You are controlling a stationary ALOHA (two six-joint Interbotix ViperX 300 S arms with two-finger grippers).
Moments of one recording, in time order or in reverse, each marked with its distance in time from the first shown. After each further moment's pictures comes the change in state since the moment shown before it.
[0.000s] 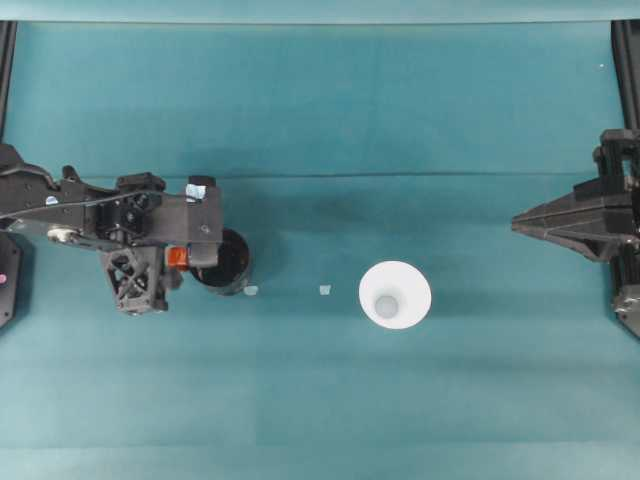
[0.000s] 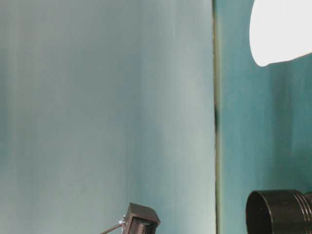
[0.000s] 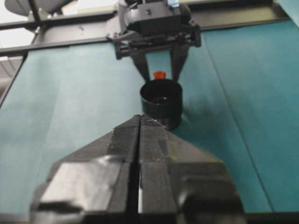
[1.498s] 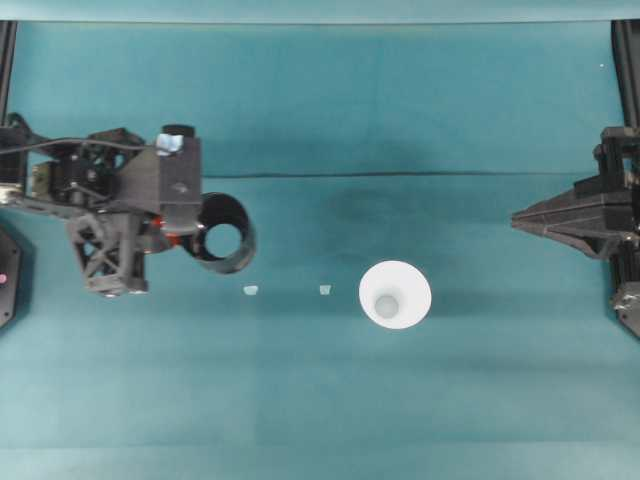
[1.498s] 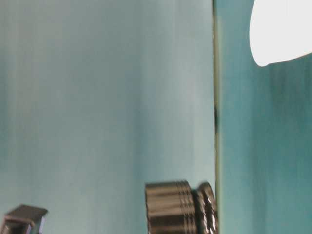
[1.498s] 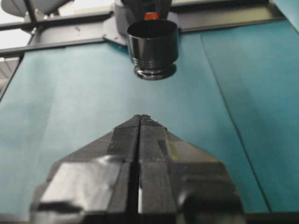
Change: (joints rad) left arm -0.009 -0.198 -0.250 0.002 0.379 0.000; right arm -0.009 0.000 0.002 0.000 0.000 0.000
